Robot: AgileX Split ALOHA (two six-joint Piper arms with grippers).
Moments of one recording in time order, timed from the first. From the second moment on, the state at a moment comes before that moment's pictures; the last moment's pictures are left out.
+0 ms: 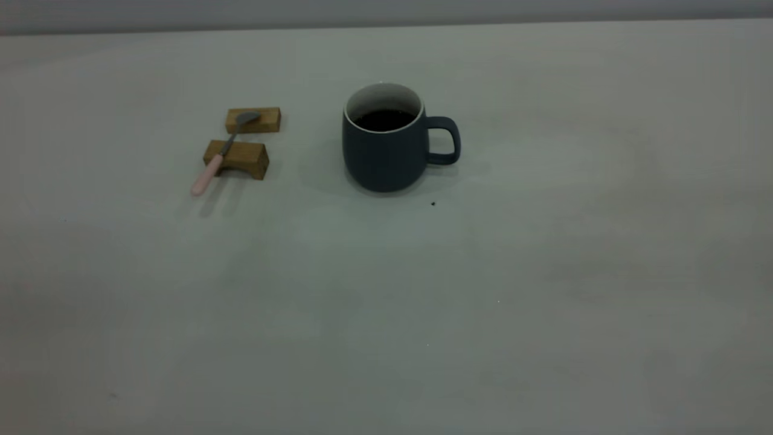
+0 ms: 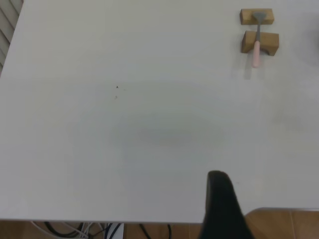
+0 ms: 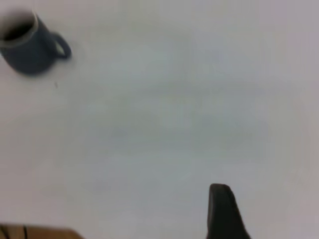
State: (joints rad) left arm -0.03 -0.02 -0.49 0.06 1.13 -0.06; right arm 0.16 0.05 -0.47 -0.05 1.12 0.09
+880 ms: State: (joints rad) left arm -0.03 -0.02 -0.49 0.06 1.13 -0.06; right arm 0.16 0.02 -0.47 -0.05 1.13 0.09
